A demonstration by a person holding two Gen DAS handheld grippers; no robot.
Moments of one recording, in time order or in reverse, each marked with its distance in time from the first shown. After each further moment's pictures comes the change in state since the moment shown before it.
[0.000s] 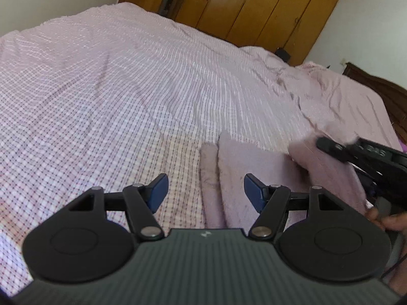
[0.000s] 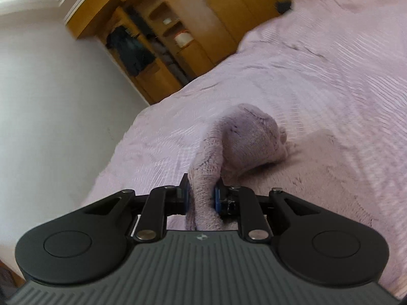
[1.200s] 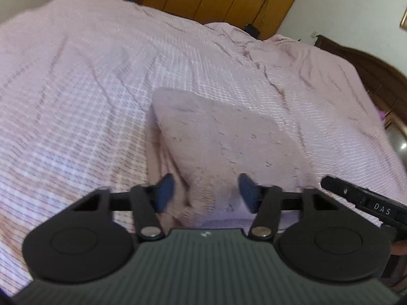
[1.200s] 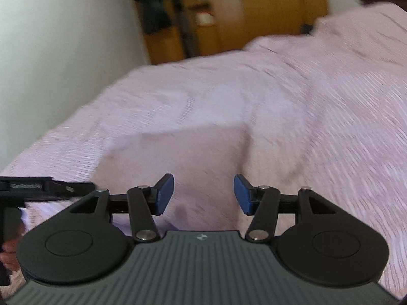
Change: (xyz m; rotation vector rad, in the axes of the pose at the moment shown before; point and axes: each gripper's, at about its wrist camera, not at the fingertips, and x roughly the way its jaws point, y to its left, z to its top) left arm 0.011 -0.043 -0.042 0.097 0.077 -0.119; right arm -0.102 -0.045 -0.030 -0.320 0.107 -0.128
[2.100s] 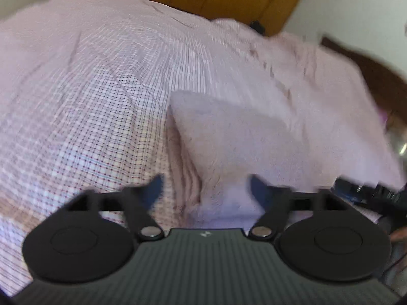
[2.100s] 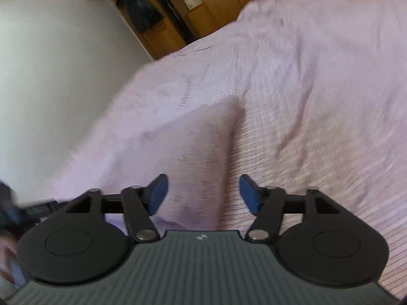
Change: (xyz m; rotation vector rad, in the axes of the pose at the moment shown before) left arm -0.028 0.033 0.008 -0.100 0.017 -0.042; right arm 0.015 -0.068 0.001 0.314 0.100 0.242
